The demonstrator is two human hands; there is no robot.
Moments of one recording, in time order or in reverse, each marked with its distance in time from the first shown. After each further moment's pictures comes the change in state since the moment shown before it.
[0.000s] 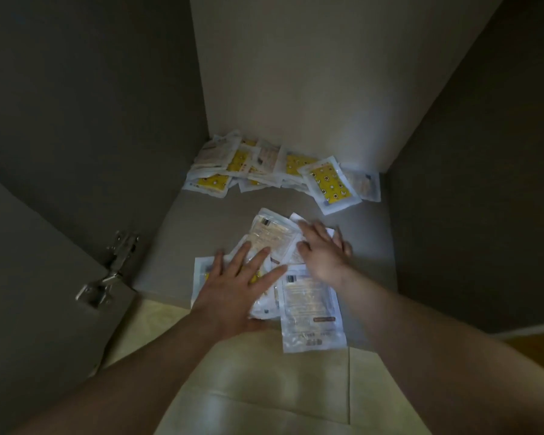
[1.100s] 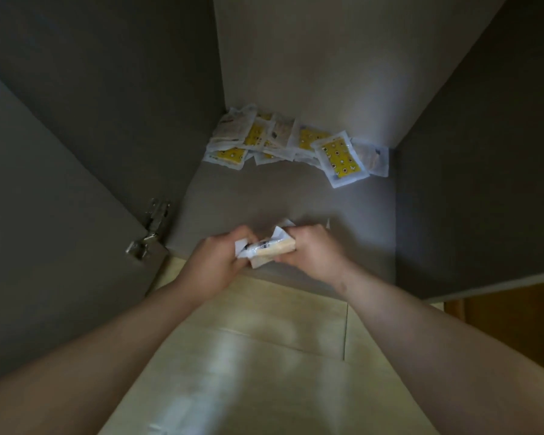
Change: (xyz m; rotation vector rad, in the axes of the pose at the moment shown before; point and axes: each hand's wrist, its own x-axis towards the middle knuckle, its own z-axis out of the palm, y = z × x) left_hand -0.045 -0.009 -0.078 -0.771 0.166 -0.257; right_hand -0.078 -0.046 -0.021 0.001 -0.058 -0.353
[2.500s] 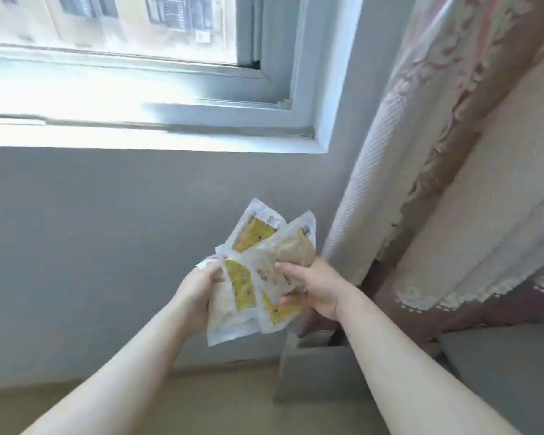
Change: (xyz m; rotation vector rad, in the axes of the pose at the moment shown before) left_hand -0.521 0.518 -0.562 -1.108 1.401 -0.845; right_hand -0.452 -0.663 -0.361 0.684 -1.062 -0.437
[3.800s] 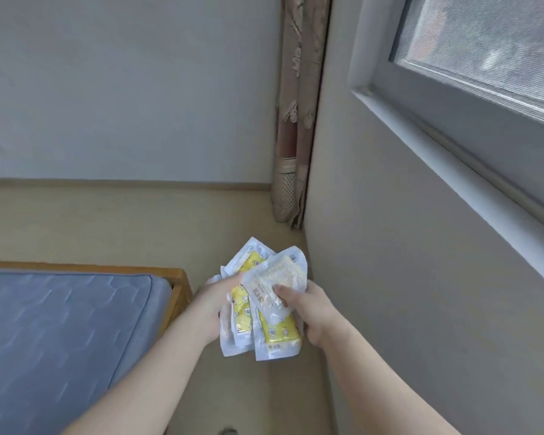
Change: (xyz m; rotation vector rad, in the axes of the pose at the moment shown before) left_hand -0.211 0.059 -0.722 -0.907 1.514 0.294; right_hand 0.211 0.082 0.896 -0.561 -1.330 0.353
